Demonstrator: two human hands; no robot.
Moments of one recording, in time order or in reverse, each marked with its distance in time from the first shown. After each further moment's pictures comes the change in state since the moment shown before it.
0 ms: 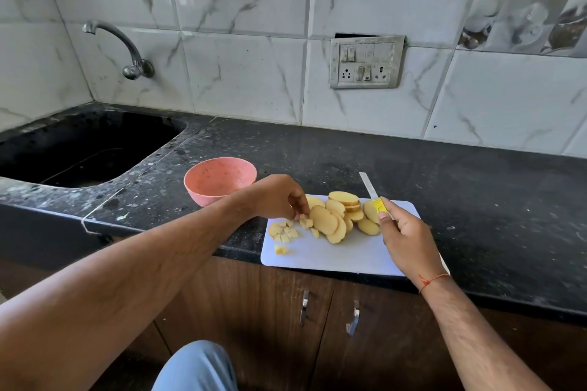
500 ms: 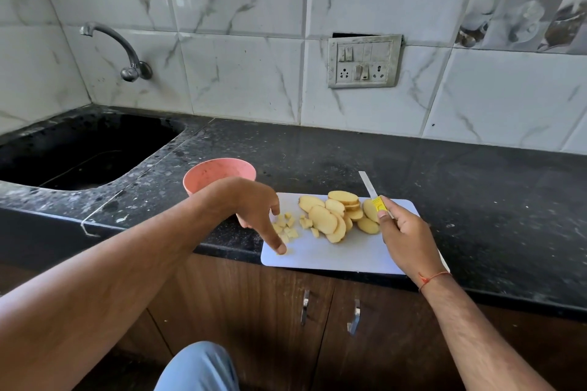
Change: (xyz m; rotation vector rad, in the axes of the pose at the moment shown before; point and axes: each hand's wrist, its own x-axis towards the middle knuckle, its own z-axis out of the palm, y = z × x) left_hand -0.027 0.000 -0.029 0.360 -0.401 -0.236; right_hand -0.001 -0.003 -0.002 -0.006 -0.003 -0.007
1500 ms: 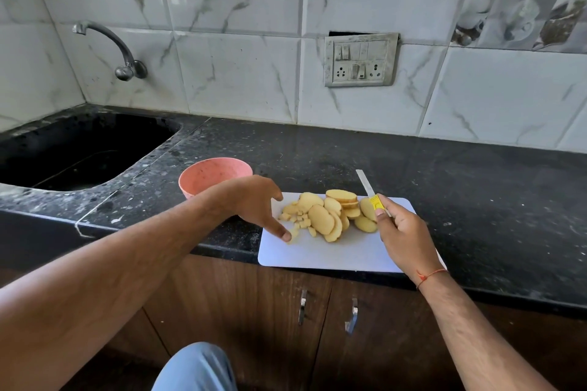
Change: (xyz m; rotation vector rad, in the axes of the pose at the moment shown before) left_hand 0.004 0.006 0.004 -0.002 0.246 0.051; right_hand 0.002 0.001 0.001 0.025 -0.003 0.016
